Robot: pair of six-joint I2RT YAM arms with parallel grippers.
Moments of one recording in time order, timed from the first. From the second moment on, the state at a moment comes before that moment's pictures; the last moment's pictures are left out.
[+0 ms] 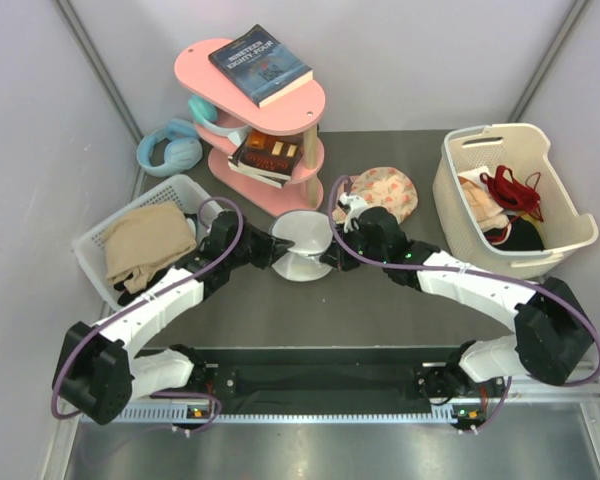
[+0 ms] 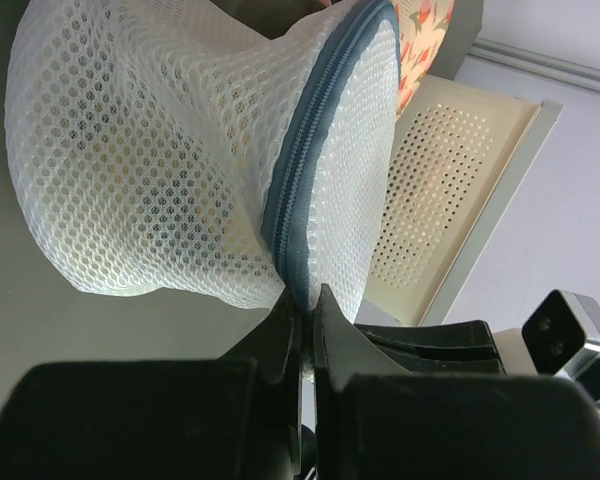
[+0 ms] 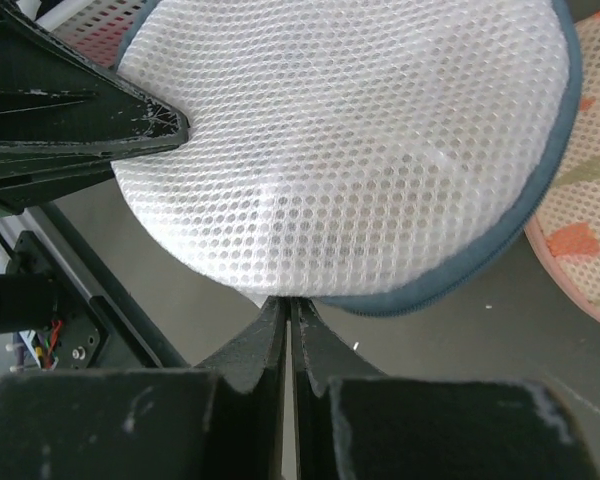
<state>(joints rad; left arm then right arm) -0.50 1.16 0.71 -0.13 0.14 -1.50 0.76 1.37 0.84 -0.01 -0.20 0.47</state>
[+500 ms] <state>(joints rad) -0.47 1.24 0.79 -0.16 0.21 -1.35 0.66 1.28 0.80 -0.08 -0.18 0.44</state>
